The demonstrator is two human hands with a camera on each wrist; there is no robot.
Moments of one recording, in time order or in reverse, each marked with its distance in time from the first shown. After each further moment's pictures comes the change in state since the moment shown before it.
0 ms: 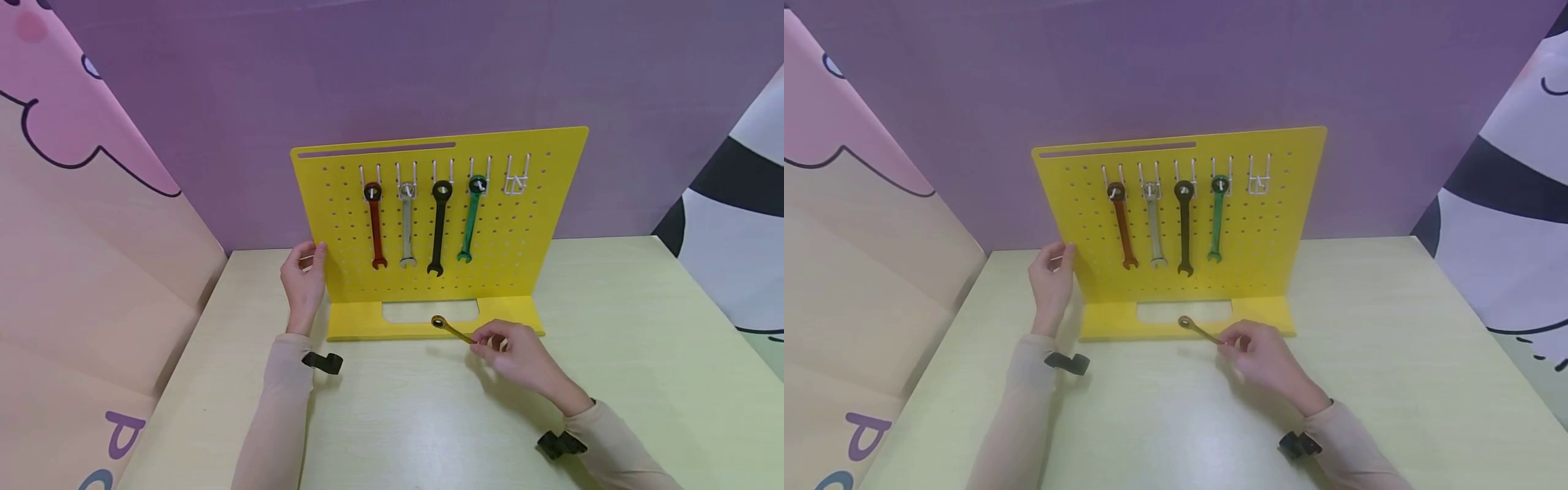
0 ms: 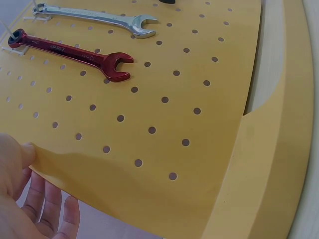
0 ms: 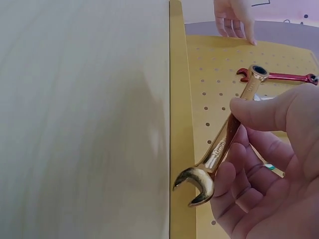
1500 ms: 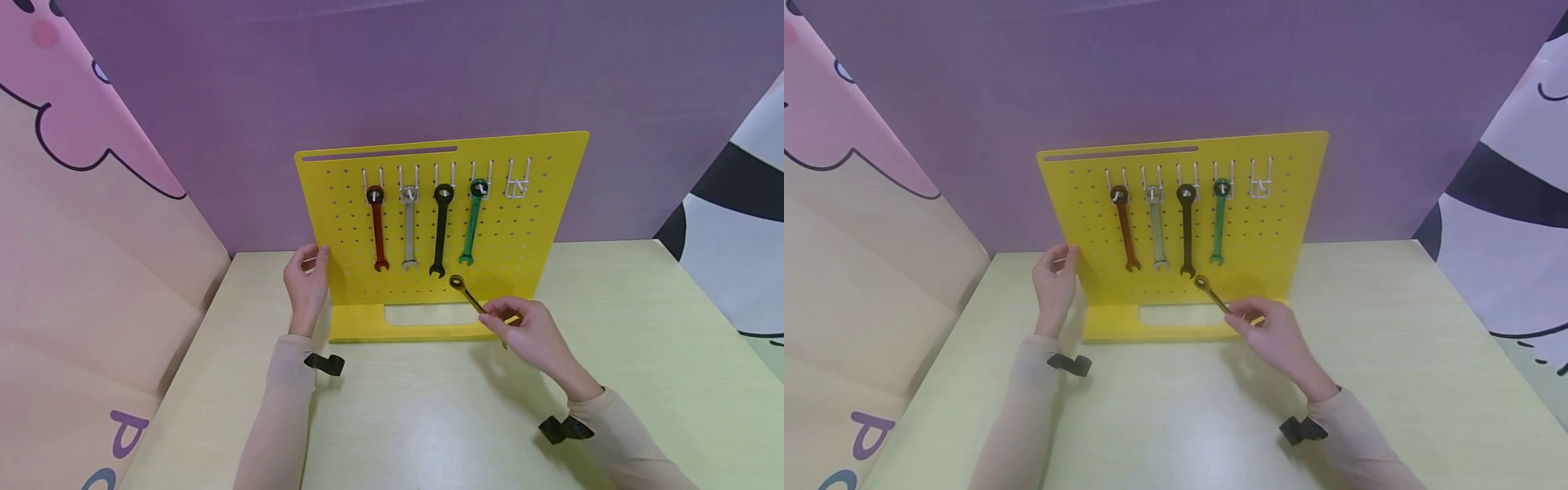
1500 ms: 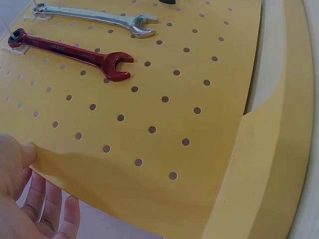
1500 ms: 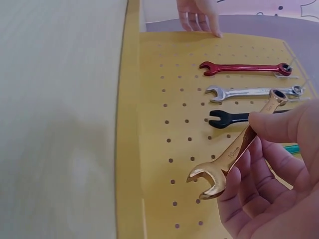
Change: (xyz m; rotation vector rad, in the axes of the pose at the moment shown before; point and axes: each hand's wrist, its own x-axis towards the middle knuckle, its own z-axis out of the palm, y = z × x) left_hand 0.000 -0.003 0.000 0.019 -0.004 0.017; right_hand 0.016 -0.018 -0.029 0.128 0.120 0.063
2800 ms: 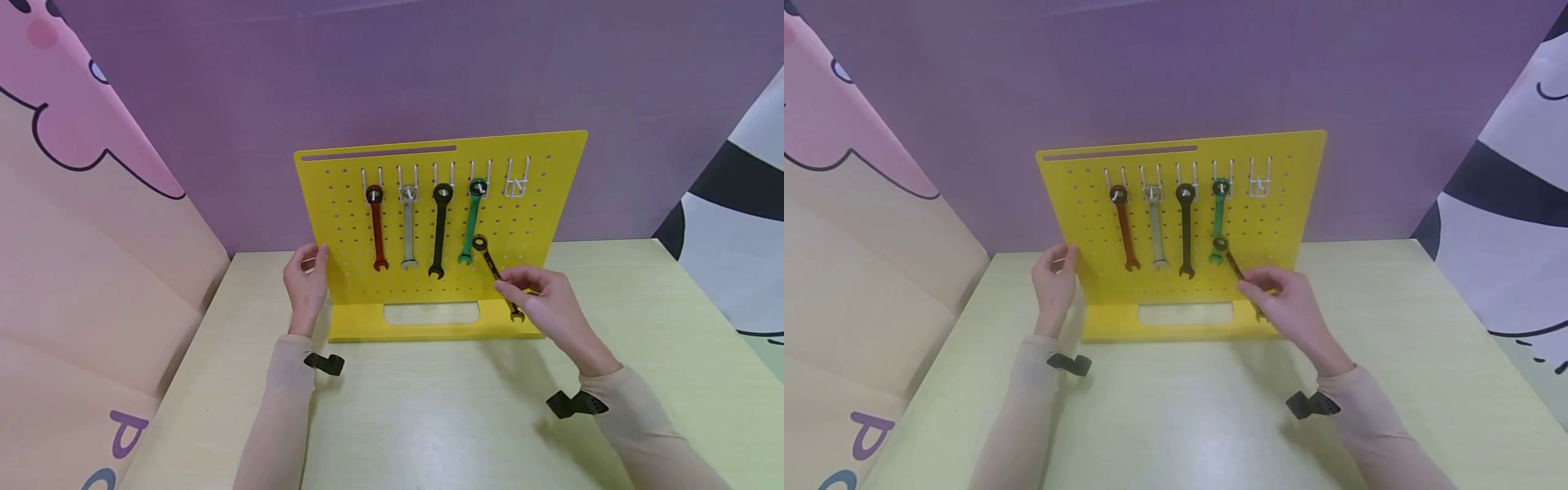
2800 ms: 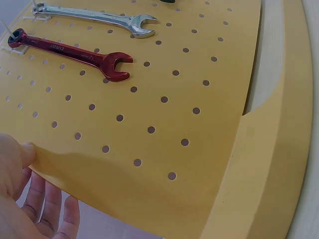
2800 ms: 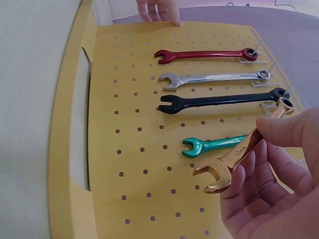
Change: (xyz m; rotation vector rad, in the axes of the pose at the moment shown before) left_hand 0.001 -0.001 0.001 -0.018 0.006 -0.008; right_hand 0.018 -0.018 -0.038 0.018 0.068 0.037
